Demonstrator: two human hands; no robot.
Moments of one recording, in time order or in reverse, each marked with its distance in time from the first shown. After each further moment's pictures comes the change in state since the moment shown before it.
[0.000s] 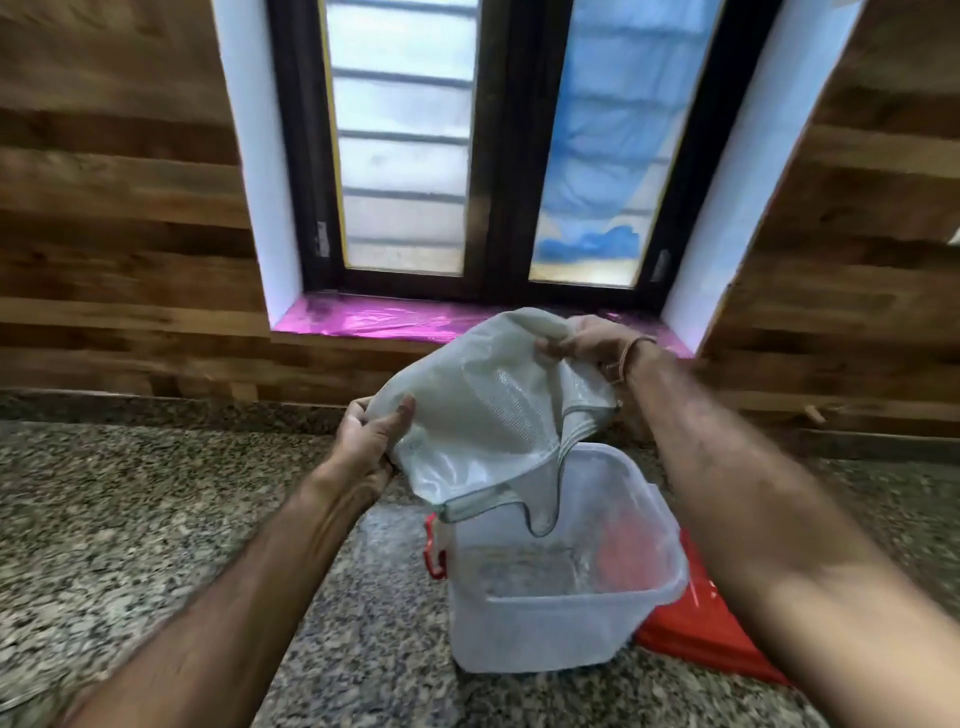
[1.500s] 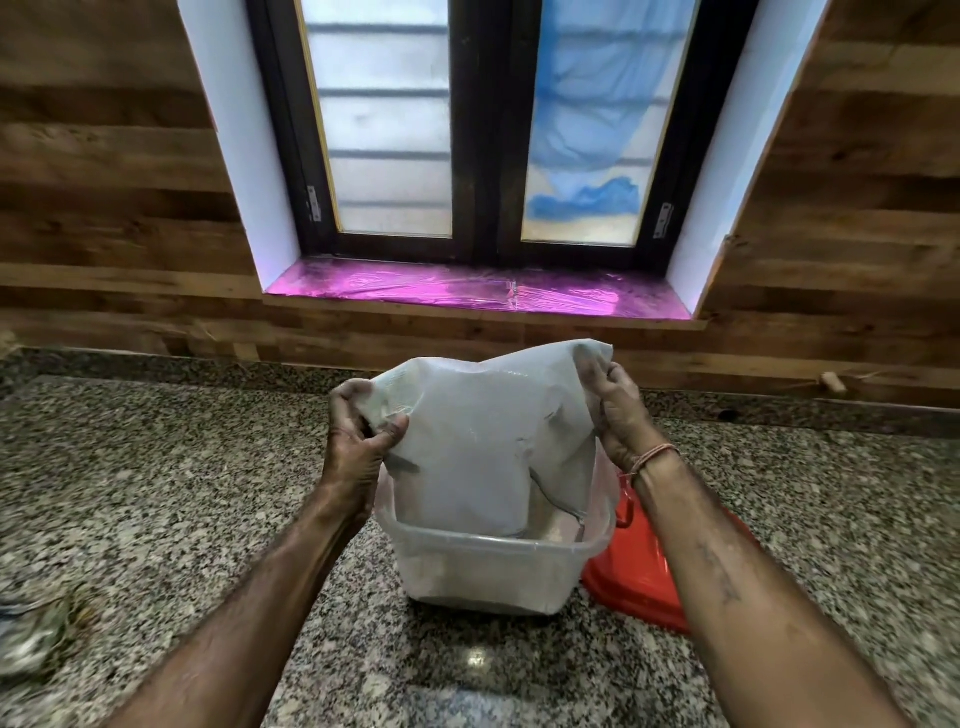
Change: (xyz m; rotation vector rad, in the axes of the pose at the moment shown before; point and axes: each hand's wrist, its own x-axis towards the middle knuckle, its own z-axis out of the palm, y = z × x) left_hand -0.061 -0.088 0.036 0.148 -0.050 0.329; right_hand -0.067 0.160 0.023 1.018 0.220 -0.046
